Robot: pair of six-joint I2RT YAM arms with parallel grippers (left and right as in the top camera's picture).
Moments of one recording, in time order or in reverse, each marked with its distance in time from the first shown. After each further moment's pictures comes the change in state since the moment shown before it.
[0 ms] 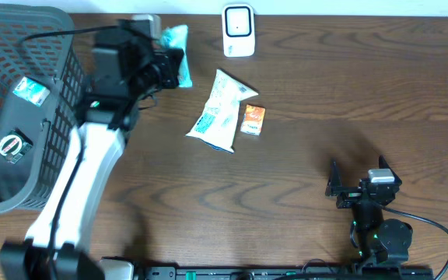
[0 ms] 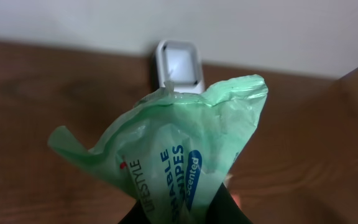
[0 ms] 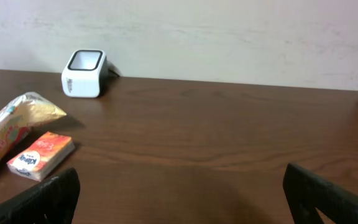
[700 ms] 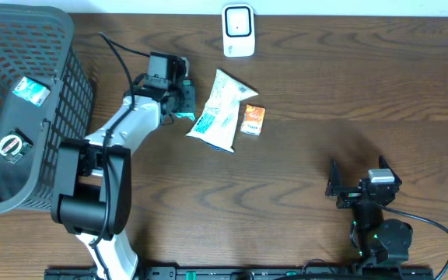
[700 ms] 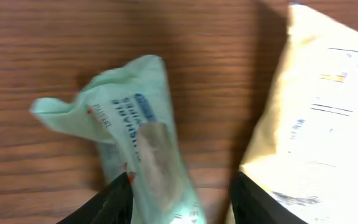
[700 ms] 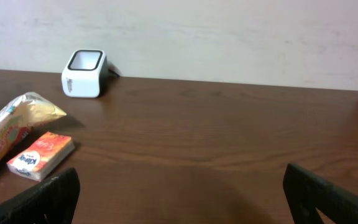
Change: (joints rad) left arm -0.074 0.413 0.000 -0.039 -0.198 0.137; right arm 0.000 0.000 0.000 0.000 0.000 0.000
